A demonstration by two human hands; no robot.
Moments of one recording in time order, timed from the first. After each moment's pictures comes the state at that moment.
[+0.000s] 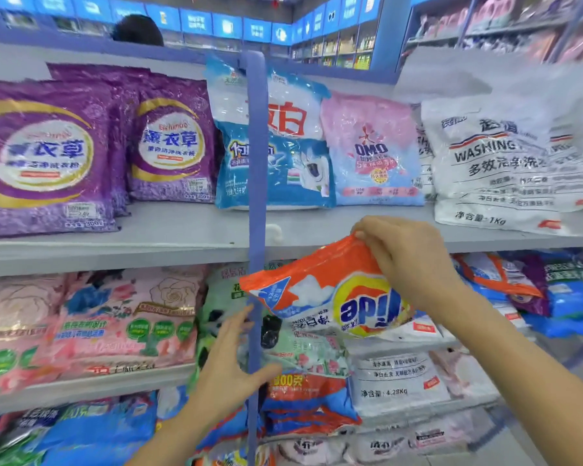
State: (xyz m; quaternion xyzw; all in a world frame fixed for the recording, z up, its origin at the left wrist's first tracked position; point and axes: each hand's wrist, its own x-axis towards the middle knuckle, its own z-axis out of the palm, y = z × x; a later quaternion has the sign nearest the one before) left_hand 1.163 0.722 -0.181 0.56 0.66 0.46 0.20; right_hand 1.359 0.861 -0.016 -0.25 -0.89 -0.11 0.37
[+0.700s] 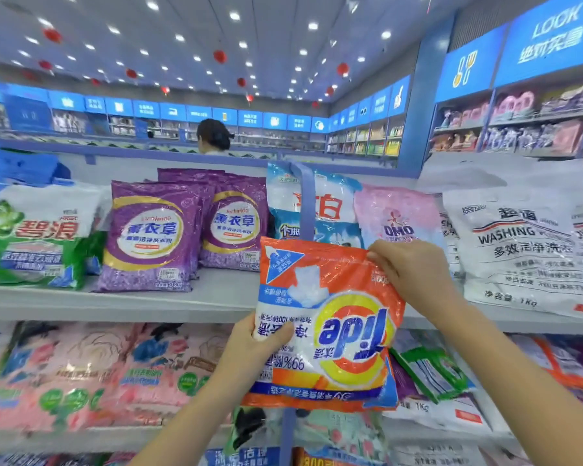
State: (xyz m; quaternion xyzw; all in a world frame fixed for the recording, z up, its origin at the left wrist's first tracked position) left_hand 1.163 0.699 -0.040 0.42 0.56 0.66 0.27; right_hand 1.328 0.887 0.039 -0.19 -0.84 -0.24 0.44
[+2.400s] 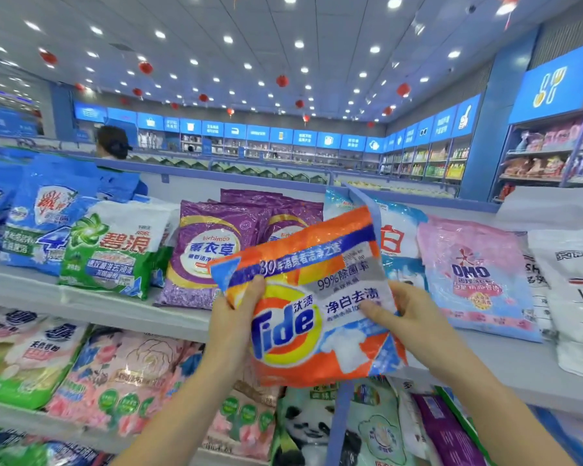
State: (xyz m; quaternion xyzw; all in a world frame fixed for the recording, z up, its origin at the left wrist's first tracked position) left_hand 1.076 0.695 -0.001 0.22 0.50 0.81 0.20; right_hand 1.260 0.824 0.047 -0.11 -0.81 0.47 0.34
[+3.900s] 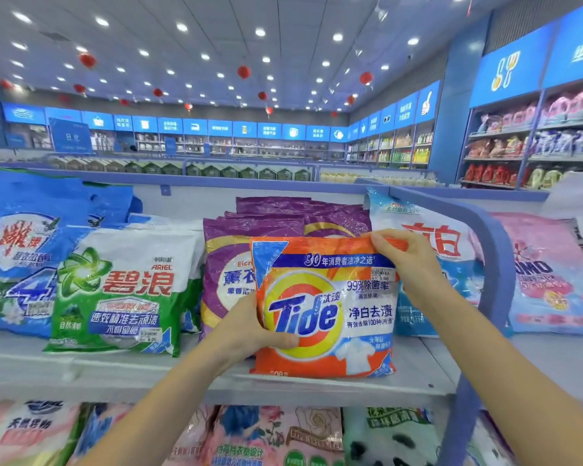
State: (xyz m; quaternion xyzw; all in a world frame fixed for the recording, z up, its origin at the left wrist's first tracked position) left_hand 0.897 0.699 0.005 0.49 0.65 0.51 0.29; right_hand 1.080 0.855 0.077 -0.21 -0.68 0.50 0.50
